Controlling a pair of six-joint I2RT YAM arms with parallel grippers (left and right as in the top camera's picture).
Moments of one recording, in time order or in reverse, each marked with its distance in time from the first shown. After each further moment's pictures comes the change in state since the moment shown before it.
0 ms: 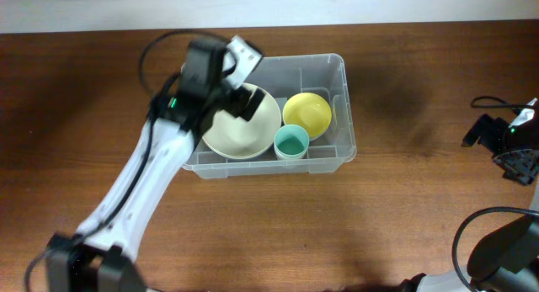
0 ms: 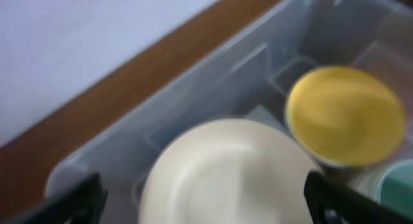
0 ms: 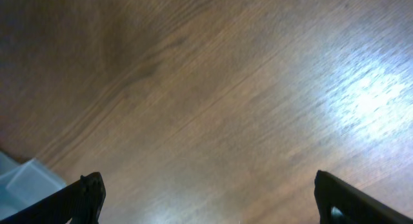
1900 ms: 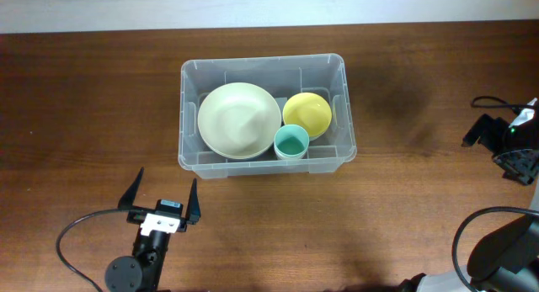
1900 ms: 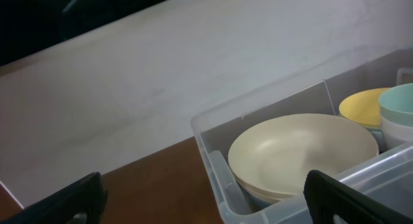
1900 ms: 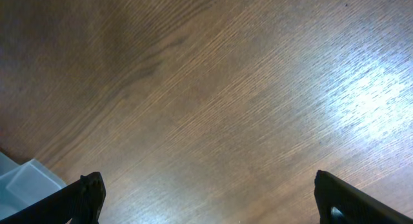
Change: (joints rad) left arm 0.343 -1.560 -1.306 0.513 0.124 0.011; right arm 0.000 0.000 0.000 0.000 0.000 0.000
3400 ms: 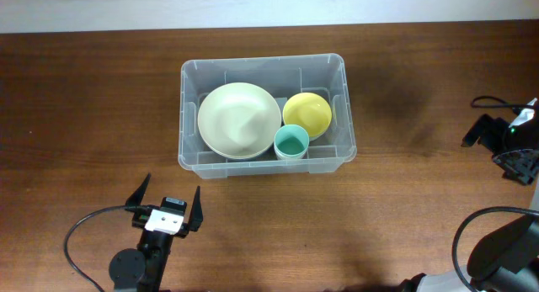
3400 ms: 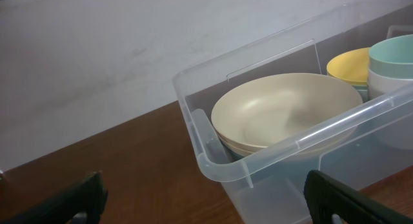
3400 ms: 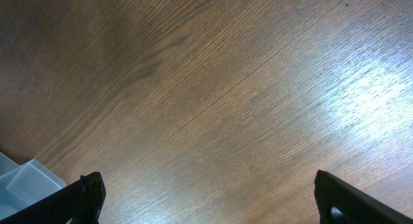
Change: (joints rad) left arm 0.000 -0.028 -0.002 -0.180 0.000 0.000; right arm 0.000 0.000 0.000 0.000 0.000 0.000
